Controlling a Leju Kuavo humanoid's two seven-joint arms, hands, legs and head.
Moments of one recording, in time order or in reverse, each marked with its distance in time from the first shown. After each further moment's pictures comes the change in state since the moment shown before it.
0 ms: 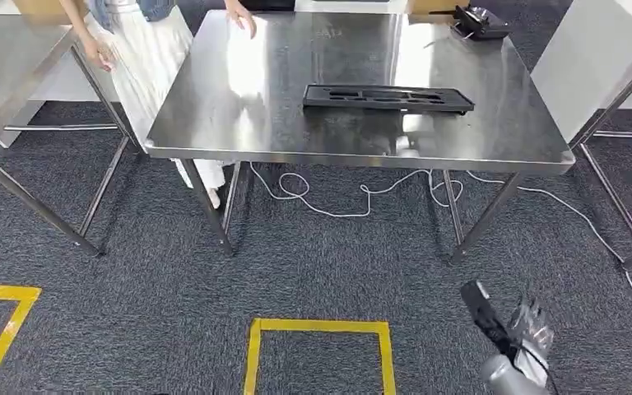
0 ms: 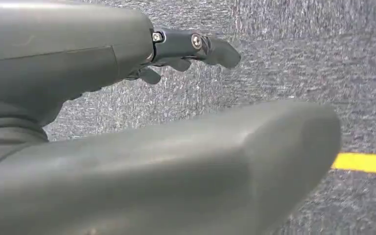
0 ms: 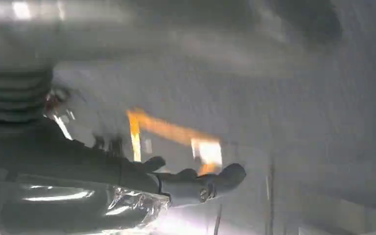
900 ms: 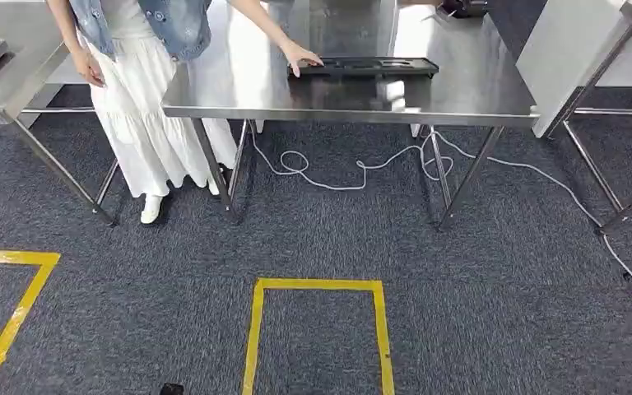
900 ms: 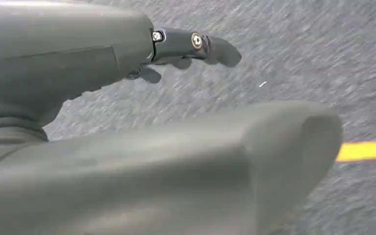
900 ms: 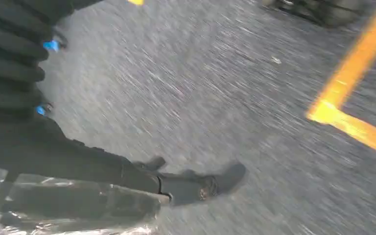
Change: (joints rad) left arm -0.007 -0.006 -0.052 -0.004 -0.114 0.034 0.042; right arm 0.328 0.196 -0.162 0.064 -0.036 0.256 -0.090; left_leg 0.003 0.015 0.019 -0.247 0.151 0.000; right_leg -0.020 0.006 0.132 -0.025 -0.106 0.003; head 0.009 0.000
